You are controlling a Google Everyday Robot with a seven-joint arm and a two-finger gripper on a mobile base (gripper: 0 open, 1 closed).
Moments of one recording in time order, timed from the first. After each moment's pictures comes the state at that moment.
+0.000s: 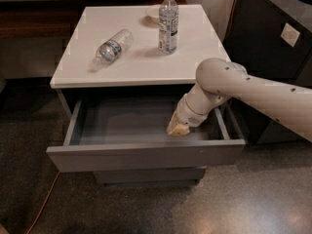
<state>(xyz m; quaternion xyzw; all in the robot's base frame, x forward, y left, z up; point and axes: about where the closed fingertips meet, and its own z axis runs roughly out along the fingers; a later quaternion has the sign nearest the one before) 0.571 -0.075 0.679 -0.66 0.72 0.13 0.18</state>
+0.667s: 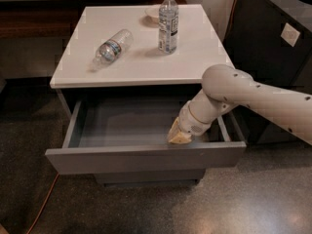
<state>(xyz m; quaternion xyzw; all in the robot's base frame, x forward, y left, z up) 0.535 -0.073 0.680 -0.65 0.72 0.16 0.18</state>
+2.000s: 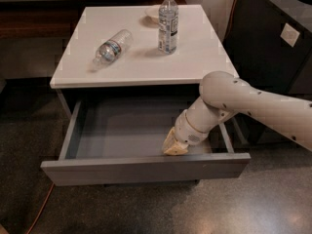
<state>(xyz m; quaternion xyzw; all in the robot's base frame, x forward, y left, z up) 0.494 -0.054 0.680 -0.66 0.71 0.20 0.16</state>
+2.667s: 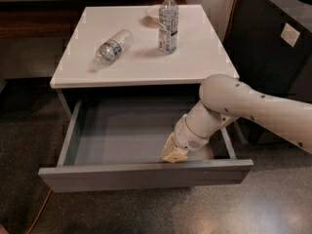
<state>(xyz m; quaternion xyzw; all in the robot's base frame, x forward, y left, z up) 0.468 -0.051 0.685 -0.65 0.71 0.21 0.15</state>
